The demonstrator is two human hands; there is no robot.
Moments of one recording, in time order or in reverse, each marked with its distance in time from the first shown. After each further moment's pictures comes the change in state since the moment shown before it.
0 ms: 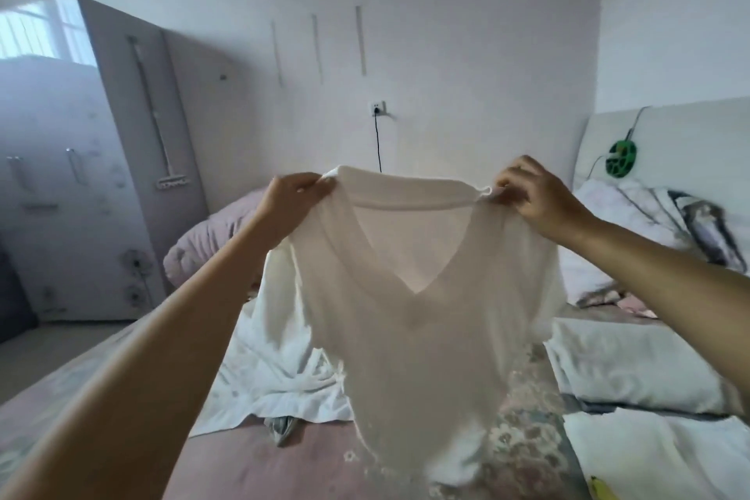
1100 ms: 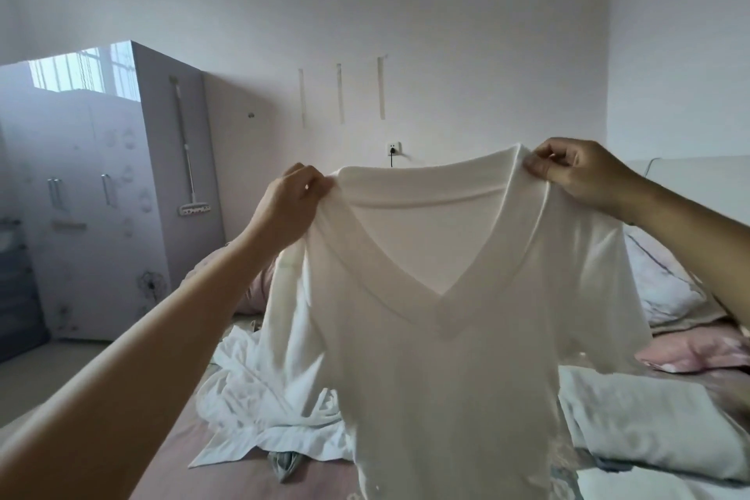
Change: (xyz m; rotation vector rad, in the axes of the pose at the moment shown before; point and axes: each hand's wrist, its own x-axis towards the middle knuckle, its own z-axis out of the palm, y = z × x) left_hand -0.011 0.058 -0.048 0.277 0.213 0.201; right_hand 0.050 -0.053 -0.088 0.328 -0.085 0.297
